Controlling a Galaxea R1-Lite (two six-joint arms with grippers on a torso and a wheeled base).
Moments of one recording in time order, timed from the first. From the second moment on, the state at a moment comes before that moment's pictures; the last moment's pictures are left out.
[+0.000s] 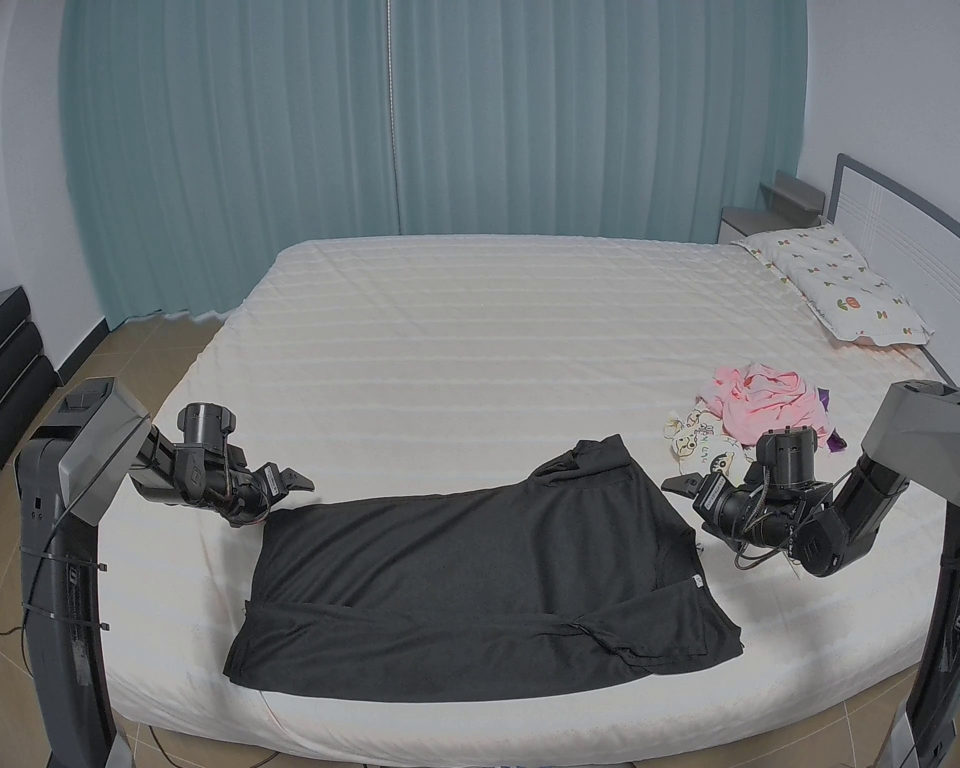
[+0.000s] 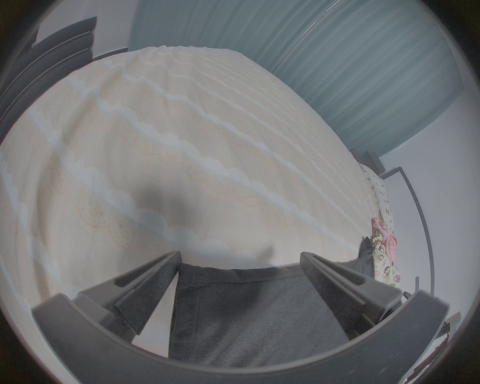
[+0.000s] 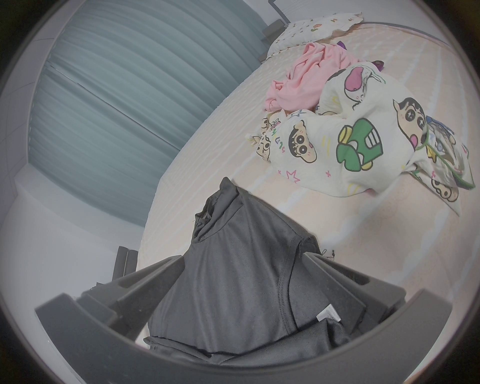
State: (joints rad) left arm 0.09 2.51 -1.44 -0.22 -0.37 -0.43; right arm 0.17 2.22 -0.77 -0.89 0.15 0.80
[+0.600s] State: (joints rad) left arm 0.11 2.50 -1.41 -0.22 -0.37 -0.43; right arm 0.18 2.26 -0.80 -0.89 0.15 0.80
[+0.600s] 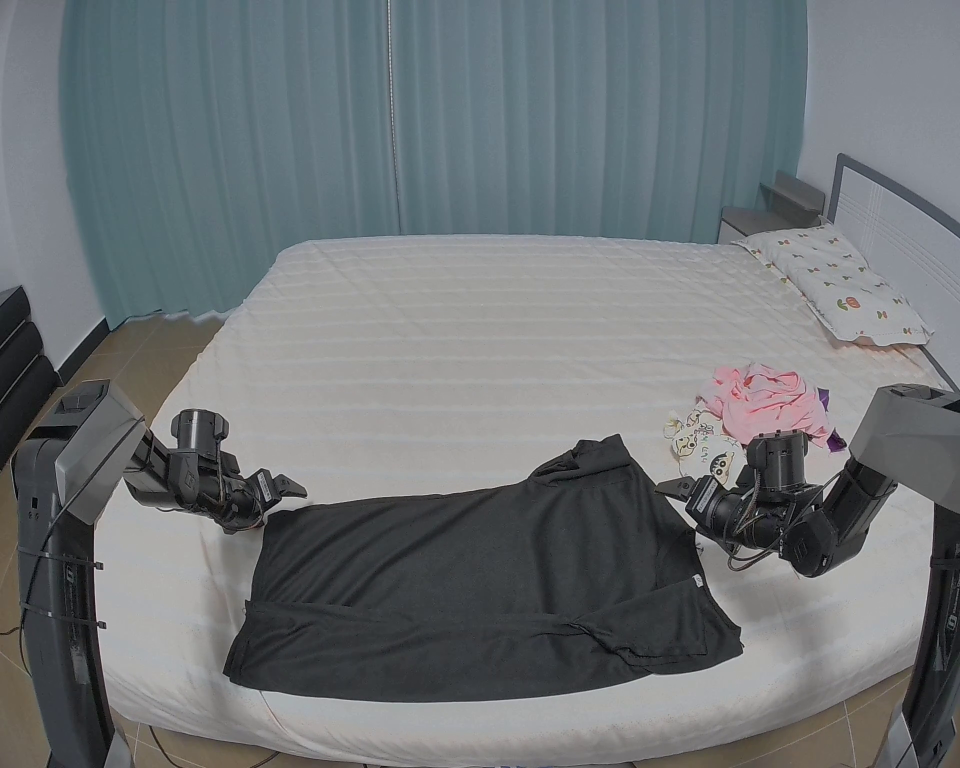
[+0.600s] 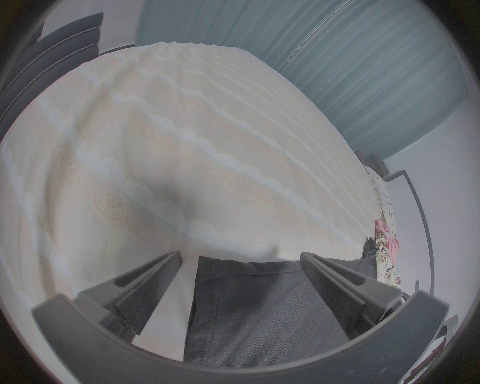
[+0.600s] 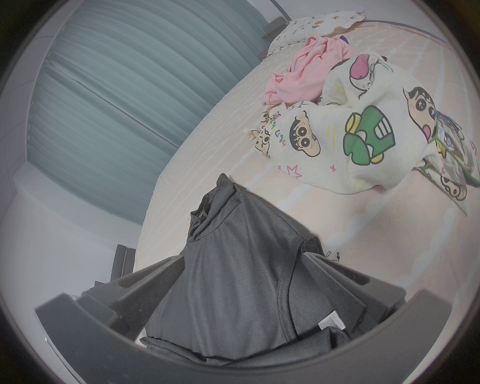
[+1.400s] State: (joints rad) left arm 0.11 2.45 -1.37 -0.21 -0.36 -0.48; right arm 0.21 2.30 -0.94 -0.83 0.15 0.70
